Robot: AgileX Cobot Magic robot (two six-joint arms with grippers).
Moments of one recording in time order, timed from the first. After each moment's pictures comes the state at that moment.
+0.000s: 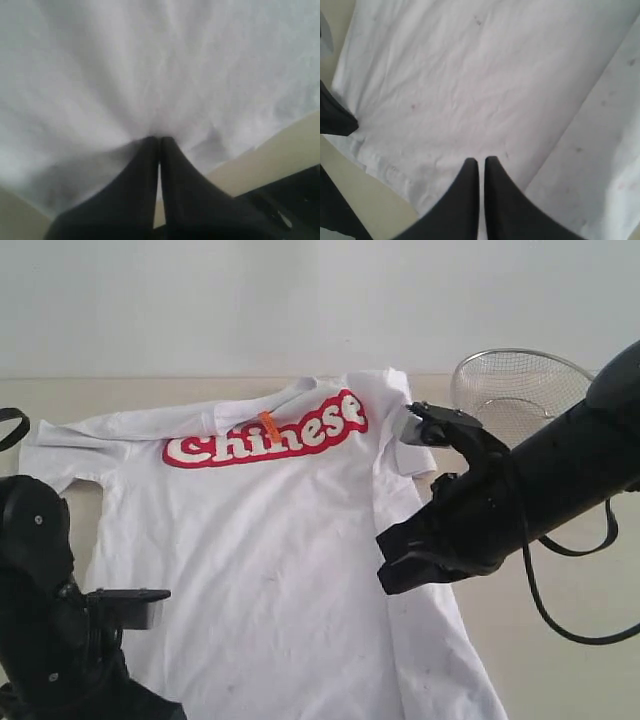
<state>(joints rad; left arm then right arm) -0.46 1.79 -0.64 -0.45 0.82 0.14 0.23 1.61 -0.83 0.94 0.76 -0.84</state>
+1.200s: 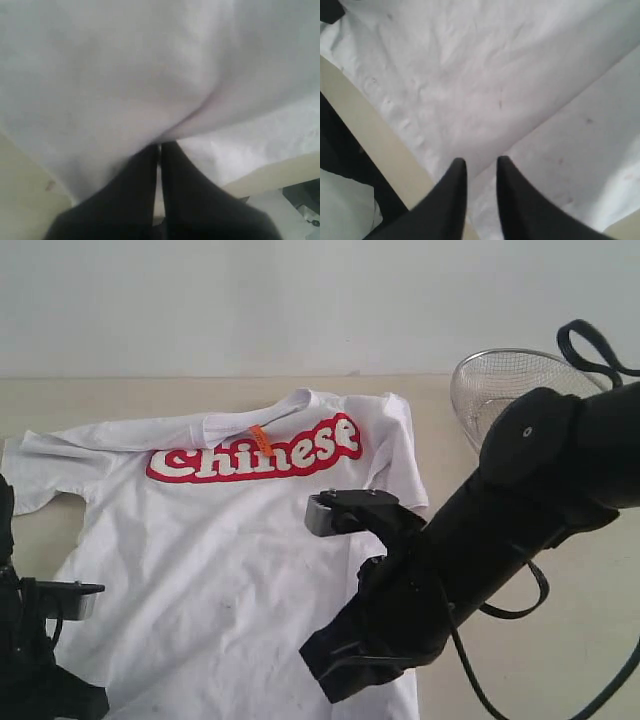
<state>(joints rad) -0.24 1.77 -0.66 -0.23 0.92 0.13 0.49 1.68 -0.83 0.87 0.75 -0.67</state>
